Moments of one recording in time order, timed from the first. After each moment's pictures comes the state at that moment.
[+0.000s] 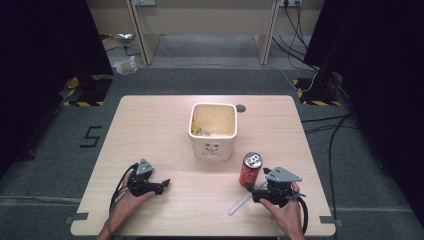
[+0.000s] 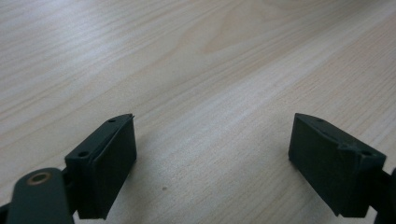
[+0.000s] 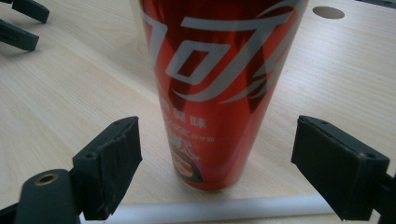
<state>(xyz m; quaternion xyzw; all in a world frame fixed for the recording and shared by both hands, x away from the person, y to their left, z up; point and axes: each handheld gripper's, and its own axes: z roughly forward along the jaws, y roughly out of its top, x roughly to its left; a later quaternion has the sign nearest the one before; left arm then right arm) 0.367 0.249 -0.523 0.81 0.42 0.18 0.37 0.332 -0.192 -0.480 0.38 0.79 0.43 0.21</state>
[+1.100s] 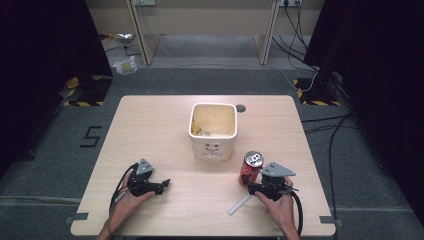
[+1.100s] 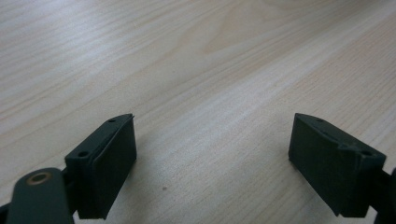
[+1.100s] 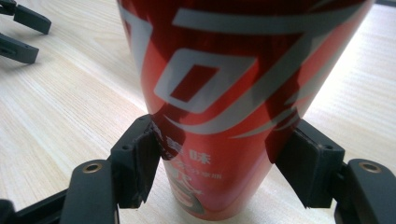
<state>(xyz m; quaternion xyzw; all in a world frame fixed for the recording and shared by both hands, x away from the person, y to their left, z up) 0.367 0.249 -0.523 0.81 0.42 0.18 0.37 0.348 -0.181 -0.483 0.38 0.79 0.44 0.20</state>
